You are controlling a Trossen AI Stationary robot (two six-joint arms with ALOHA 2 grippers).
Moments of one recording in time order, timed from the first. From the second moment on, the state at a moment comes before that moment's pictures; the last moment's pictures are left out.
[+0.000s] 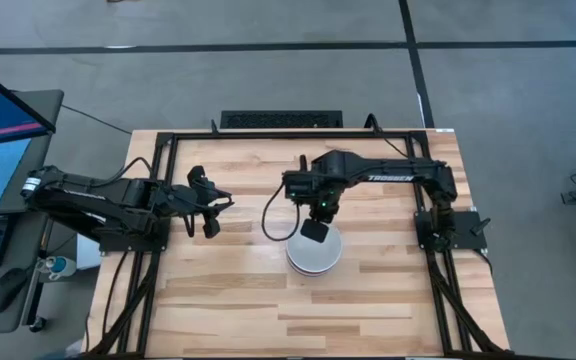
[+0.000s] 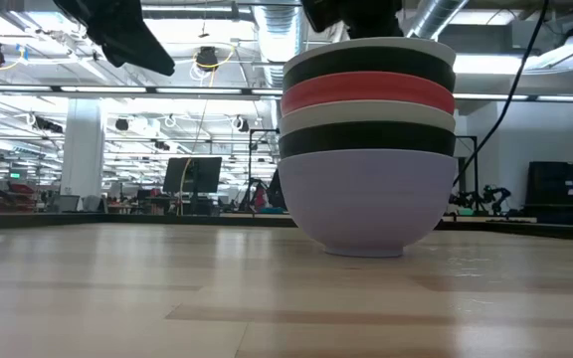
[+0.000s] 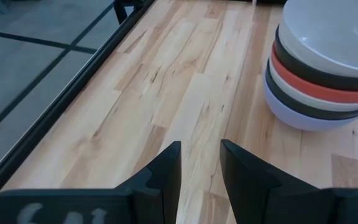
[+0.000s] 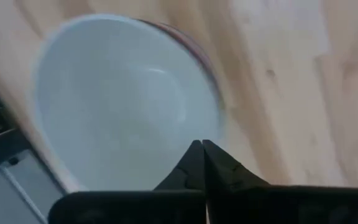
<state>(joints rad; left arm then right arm) -0.14 0.87 0.77 -0.53 -0.45 -0.23 0.01 1.98 2.02 -1.56 -0.17 0.36</state>
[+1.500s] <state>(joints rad) -0.14 0.87 0.77 -0.56 -0.42 -0.27 0.04 2.07 2.02 -1.55 -0.18 0.33</state>
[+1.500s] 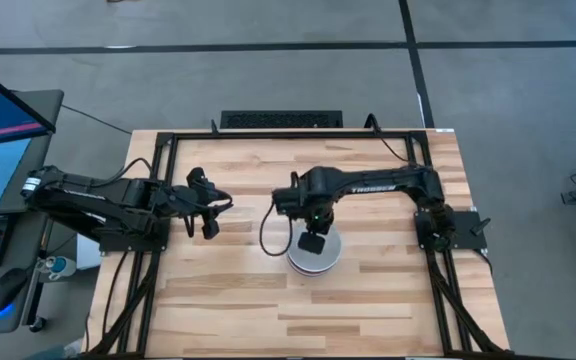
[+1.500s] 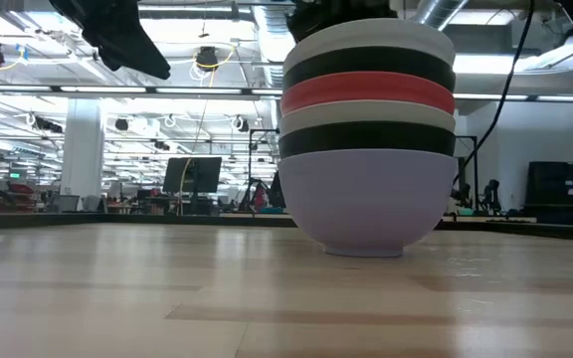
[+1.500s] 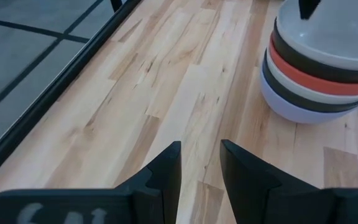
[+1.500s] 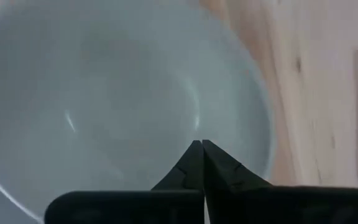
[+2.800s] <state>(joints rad) -0.28 0.32 0.80 0.07 -0.14 0.19 0.64 1.00 1.83 -0.83 0.58 -0.13</state>
